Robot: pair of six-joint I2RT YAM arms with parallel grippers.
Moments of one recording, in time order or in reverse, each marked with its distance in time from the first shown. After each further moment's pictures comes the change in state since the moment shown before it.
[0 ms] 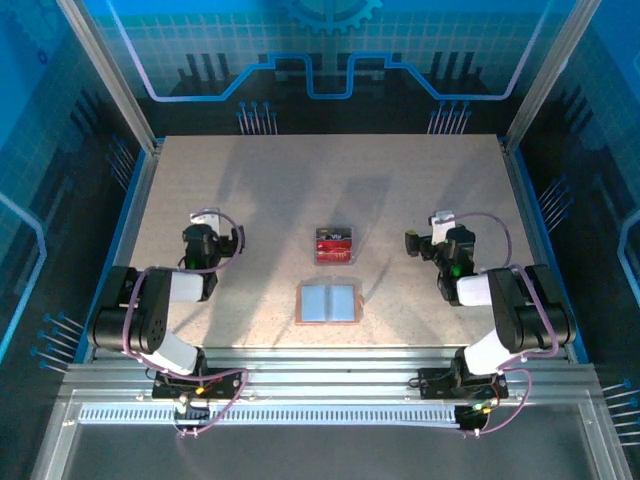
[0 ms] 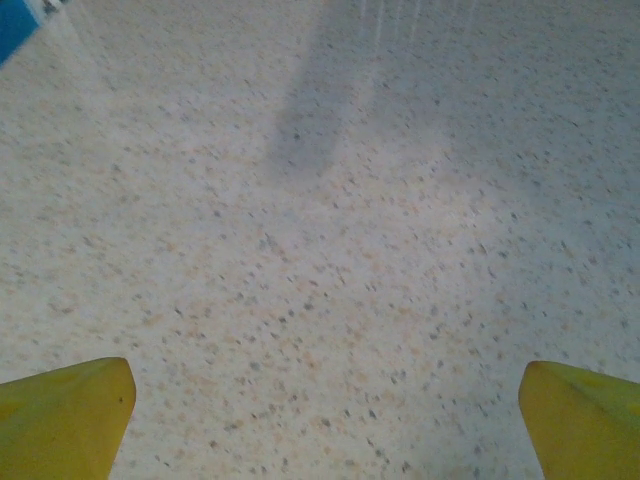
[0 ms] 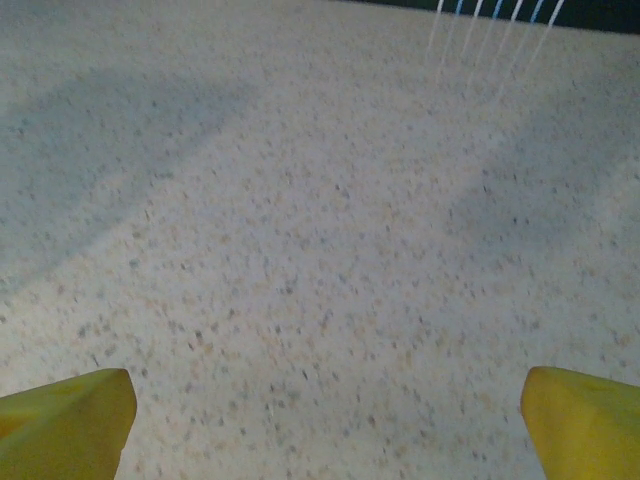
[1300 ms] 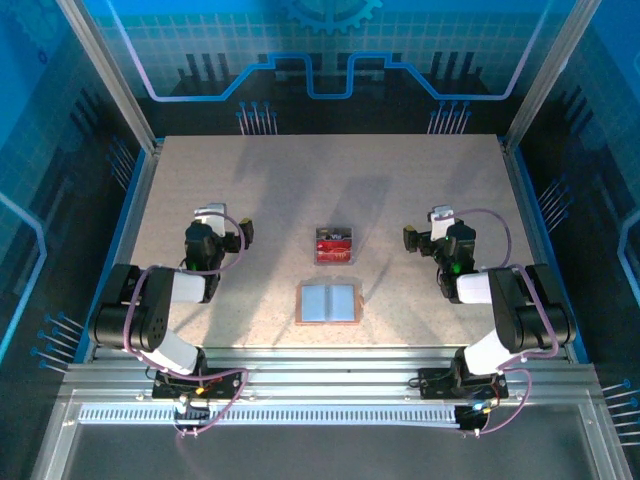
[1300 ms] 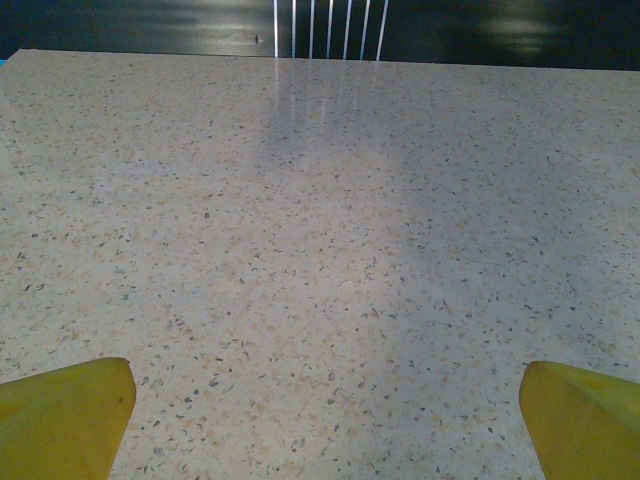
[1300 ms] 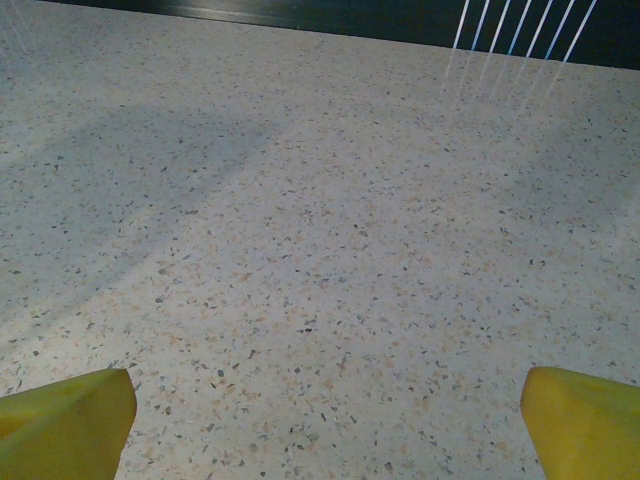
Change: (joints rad) left arm -0.026 0.009 -0.005 0.148 0.097 0.003; right arm 0.000 0.000 0.016 0.012 -0.029 0.000
